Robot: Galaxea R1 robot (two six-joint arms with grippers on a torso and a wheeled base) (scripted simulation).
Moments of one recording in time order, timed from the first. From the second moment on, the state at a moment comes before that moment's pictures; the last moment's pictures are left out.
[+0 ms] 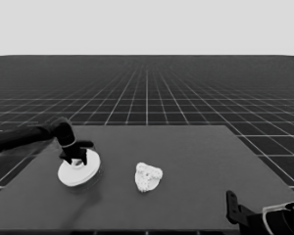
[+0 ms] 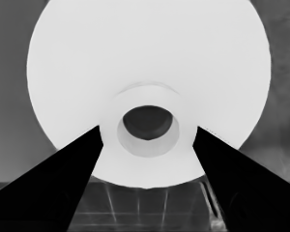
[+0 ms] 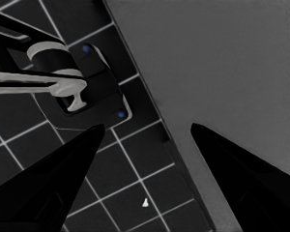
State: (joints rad) left arm 0.01 2.28 -1.51 0.12 1.44 -0.77; right arm -0.35 1.76 -0.39 -0.70 -1.18 0.32
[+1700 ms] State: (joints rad) left arm 0.07 3.08 -1.75 0.24 1.51 -1.30; right arm -0.35 1.76 -0.39 -0.70 -1.18 0.32
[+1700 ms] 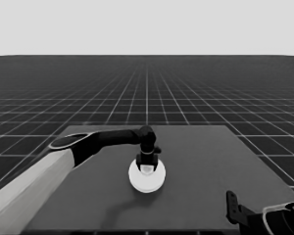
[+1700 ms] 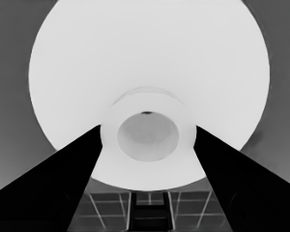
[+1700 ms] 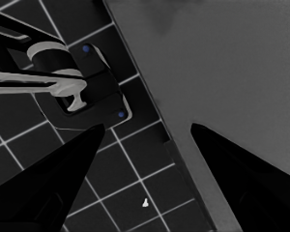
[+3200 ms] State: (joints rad) left arm 0.08 3.08 -1.75 0.24 1.51 -1.03; right arm -0.35 1.76 -0.39 -0.70 -1.18 0.32
